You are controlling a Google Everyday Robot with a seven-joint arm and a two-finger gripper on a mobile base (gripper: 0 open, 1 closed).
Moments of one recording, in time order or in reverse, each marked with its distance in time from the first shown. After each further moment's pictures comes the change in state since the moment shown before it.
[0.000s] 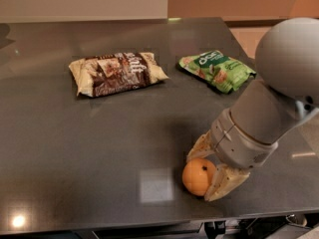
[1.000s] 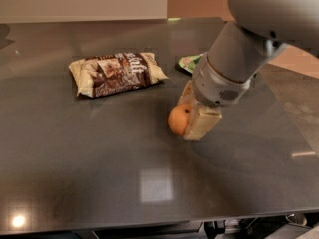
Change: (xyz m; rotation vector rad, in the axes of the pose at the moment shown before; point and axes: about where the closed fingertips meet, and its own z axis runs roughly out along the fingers) arm 0.000 -0.108 -0.043 0.140 0.056 0.183
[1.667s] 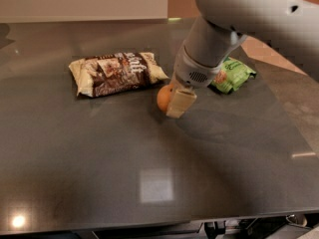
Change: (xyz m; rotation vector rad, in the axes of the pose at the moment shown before) arm -0.011 -0.077 0.021 0.104 0.033 0.194
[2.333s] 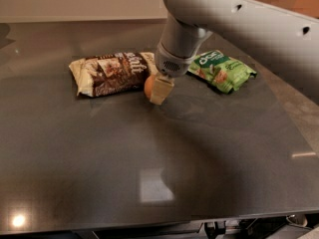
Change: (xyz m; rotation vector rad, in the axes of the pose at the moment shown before) arm -0.027 -0.054 0.032 0.057 0.037 0.133
